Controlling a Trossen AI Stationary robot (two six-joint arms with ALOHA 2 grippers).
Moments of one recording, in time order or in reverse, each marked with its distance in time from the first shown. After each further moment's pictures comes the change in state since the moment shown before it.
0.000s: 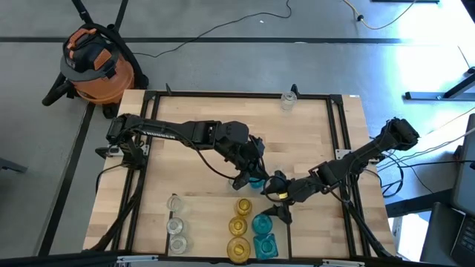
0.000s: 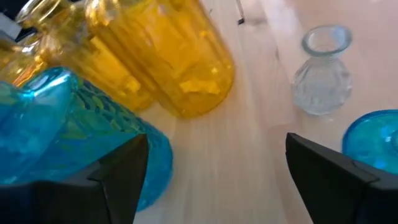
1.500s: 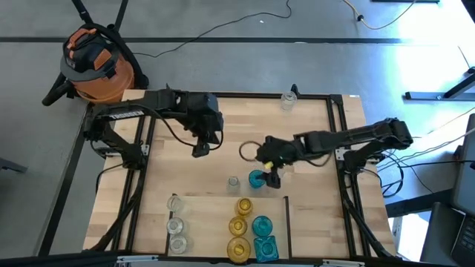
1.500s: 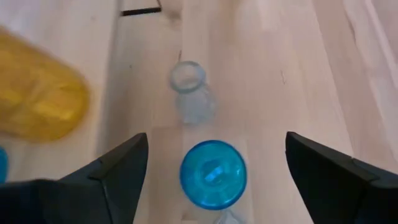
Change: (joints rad) left arm 0.236 -0.288 -0.085 -0.764 -0.144 0.372; right arm -0.356 0.067 0.303 -0.484 -0.133 -0.441
